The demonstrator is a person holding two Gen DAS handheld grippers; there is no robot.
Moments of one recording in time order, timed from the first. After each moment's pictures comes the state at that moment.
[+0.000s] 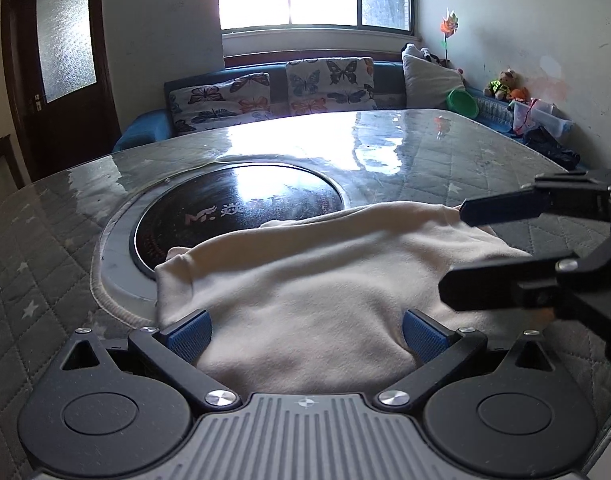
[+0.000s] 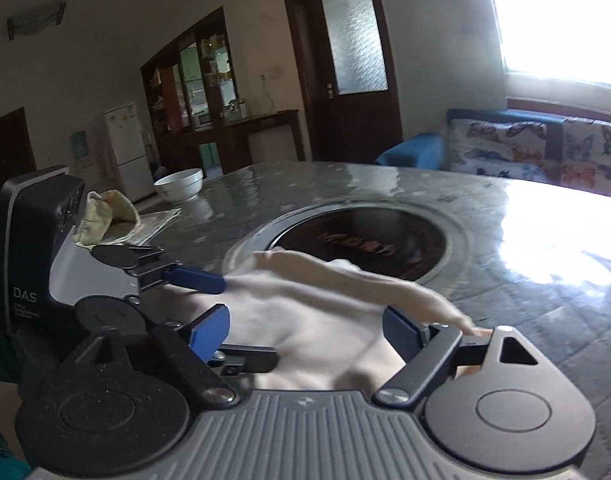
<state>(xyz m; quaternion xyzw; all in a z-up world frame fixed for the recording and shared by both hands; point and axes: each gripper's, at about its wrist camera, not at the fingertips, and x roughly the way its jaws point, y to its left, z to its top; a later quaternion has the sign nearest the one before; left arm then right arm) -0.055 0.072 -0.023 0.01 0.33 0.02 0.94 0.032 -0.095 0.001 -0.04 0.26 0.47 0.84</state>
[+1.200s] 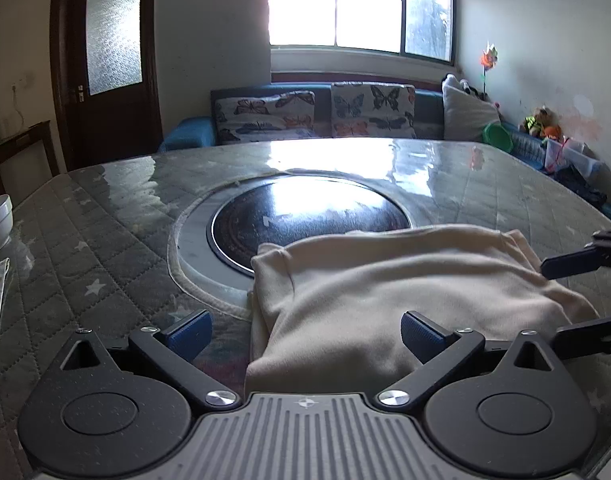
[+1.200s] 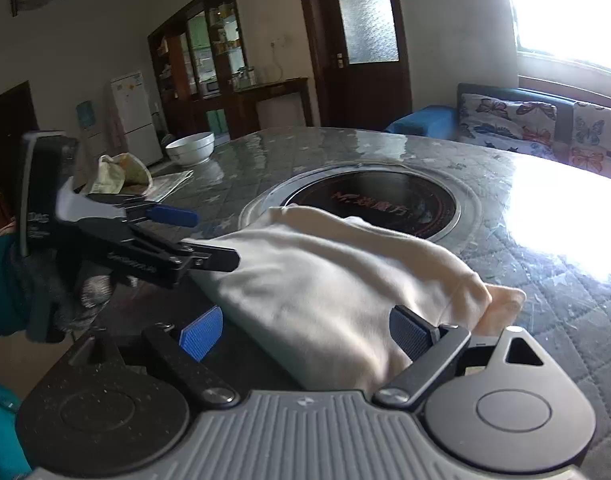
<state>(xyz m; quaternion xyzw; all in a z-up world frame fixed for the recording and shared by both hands) -0.088 0.121 -0.013 -0.02 0.29 0.08 0.95 0.017 -0.103 -0.008 -0.07 0.29 0.47 0.83</state>
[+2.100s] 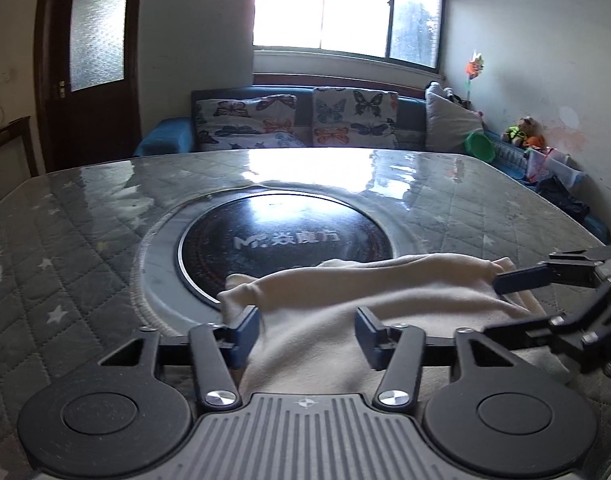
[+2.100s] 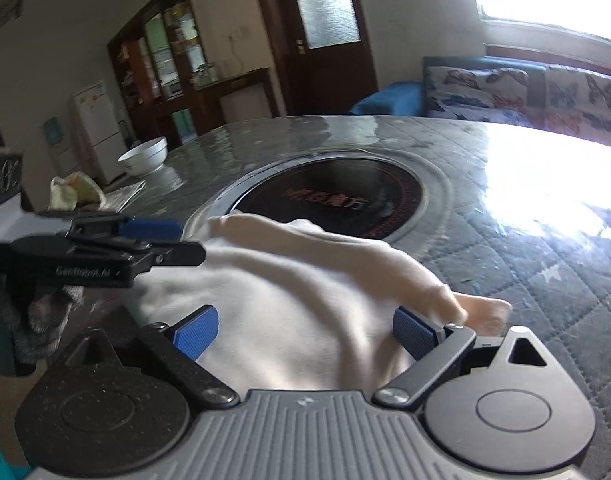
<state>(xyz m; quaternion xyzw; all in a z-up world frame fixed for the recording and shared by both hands) -0.051 0.121 -0.004 -0.04 0.29 0.04 0.96 0.070 -0.091 -0.017 -0.04 0.33 0.43 0.84</state>
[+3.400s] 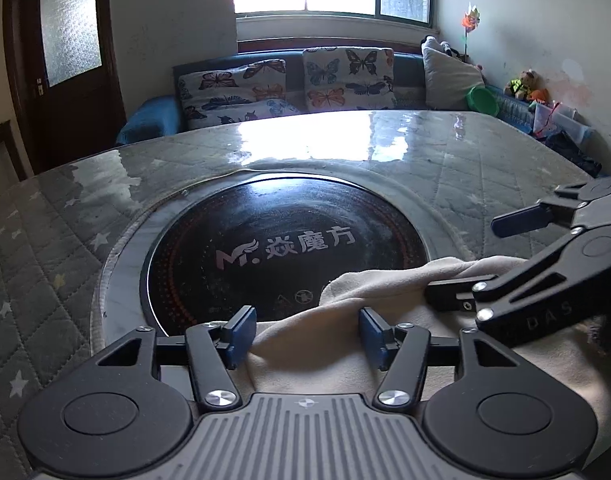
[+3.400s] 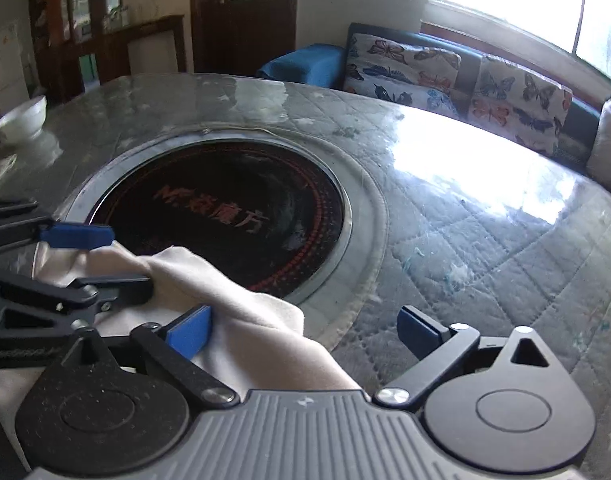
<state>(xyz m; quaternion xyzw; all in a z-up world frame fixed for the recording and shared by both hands) 0.029 0.136 -0.020 -0.01 0.35 0.03 0.94 0.146 -0.018 -0.027 -0.14 0.38 0.28 0.87</state>
